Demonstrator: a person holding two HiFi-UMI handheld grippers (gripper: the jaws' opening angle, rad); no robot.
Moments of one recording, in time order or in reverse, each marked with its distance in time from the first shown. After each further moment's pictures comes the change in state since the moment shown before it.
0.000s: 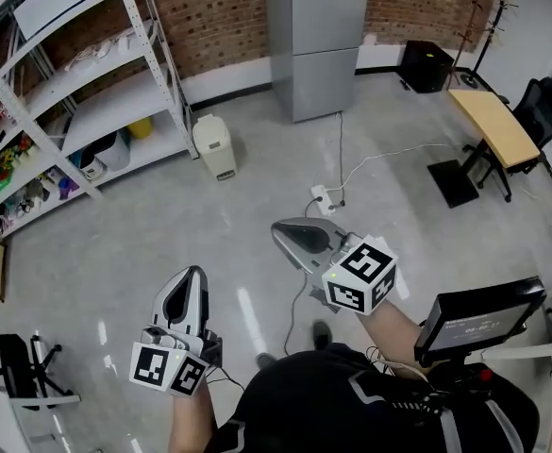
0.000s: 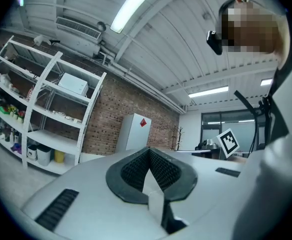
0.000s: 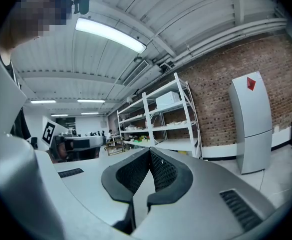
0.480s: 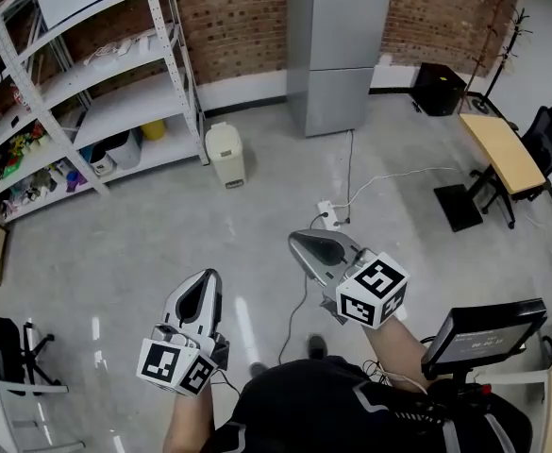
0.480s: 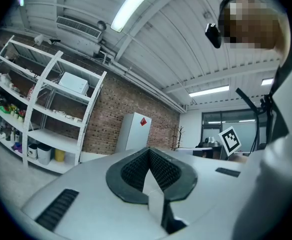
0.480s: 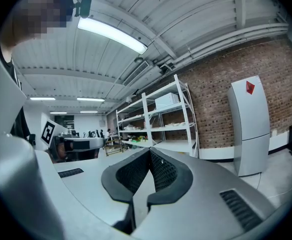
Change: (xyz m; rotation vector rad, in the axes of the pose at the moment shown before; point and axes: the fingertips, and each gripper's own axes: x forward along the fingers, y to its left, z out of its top) left arm 0.004 -0.007 -0.007 -0.004 0.006 0.007; right arm -0.011 -0.005 0.004 -0.026 -0.009 -0.019
